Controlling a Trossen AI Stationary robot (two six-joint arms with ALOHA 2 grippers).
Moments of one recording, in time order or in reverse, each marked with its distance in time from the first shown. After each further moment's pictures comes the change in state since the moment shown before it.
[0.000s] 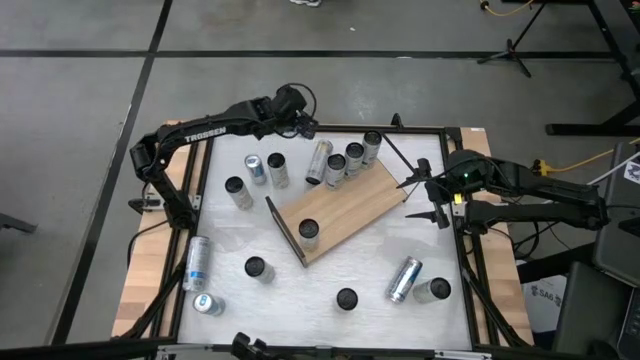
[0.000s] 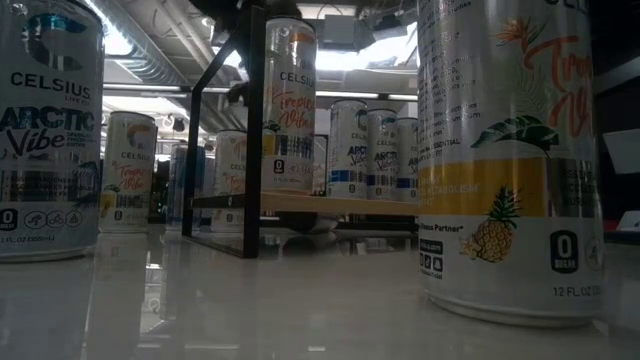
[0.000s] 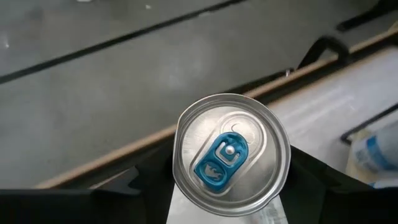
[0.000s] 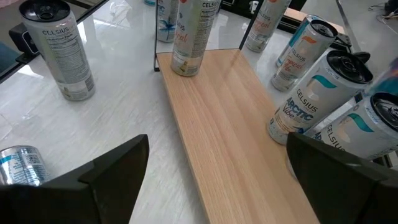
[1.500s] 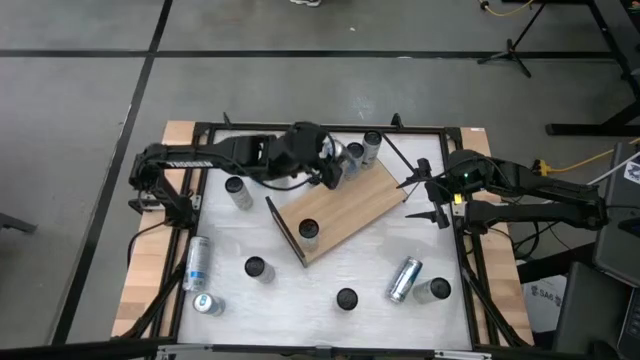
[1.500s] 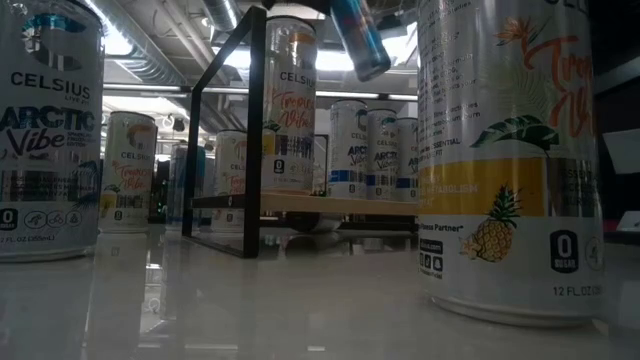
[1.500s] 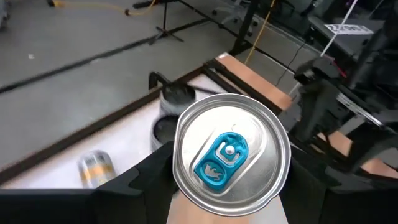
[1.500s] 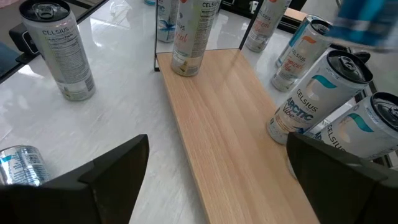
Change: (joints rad) left arm -0.506 -0.003 0.295 -0.057 -0.109 -0.138; right arm 0.000 0.000 0.000 0.000 0.000 0.000
